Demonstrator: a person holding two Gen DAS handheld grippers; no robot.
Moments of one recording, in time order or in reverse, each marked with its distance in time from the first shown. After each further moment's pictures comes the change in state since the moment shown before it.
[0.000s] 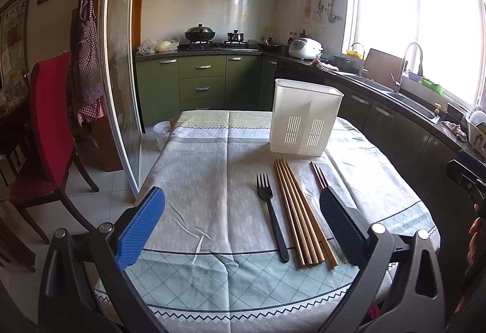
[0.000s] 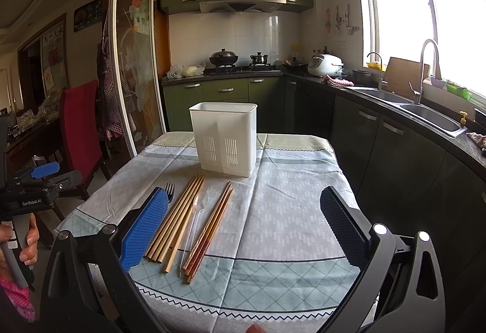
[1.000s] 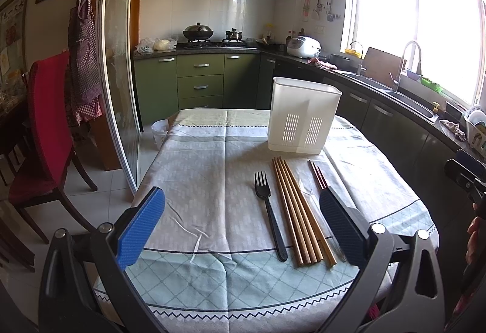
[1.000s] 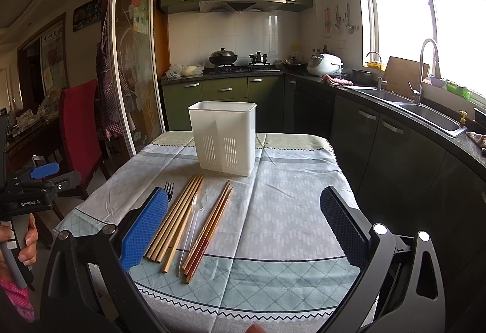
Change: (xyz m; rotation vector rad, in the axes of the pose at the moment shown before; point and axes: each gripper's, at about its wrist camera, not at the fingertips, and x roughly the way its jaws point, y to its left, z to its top) left arm 0.002 0.001 0.000 -0.002 0.006 -0.010; right arm 0.001 -0.003 -0.001 0.002 0.003 0.001
